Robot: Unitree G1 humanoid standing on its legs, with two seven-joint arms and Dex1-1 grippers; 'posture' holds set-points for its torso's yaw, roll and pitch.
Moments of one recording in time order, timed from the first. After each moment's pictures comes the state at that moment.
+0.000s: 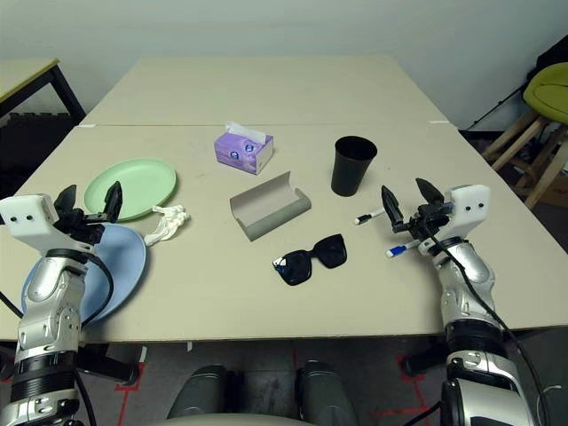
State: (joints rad) left arm -0.12 0.34 0.38 0.06 -0.31 -0.03 -0.24; right arm -0.24 -0.43 -0.25 0.44 0.40 -0.20 0.80
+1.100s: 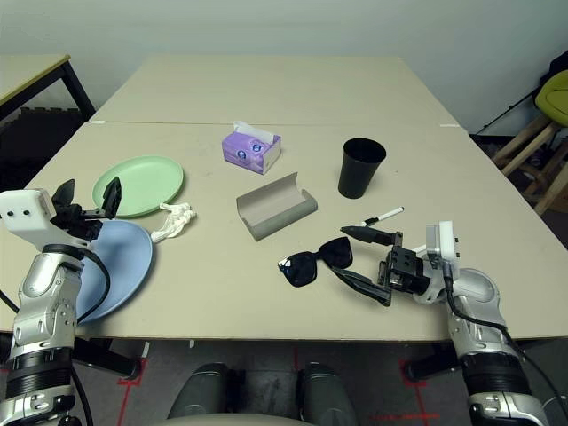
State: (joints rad) left arm -0.13 0.36 0.38 0.06 -0.31 -0.02 -0.26; right arm -0.15 -0.52 -0.13 0.38 0.51 -0.33 1.49
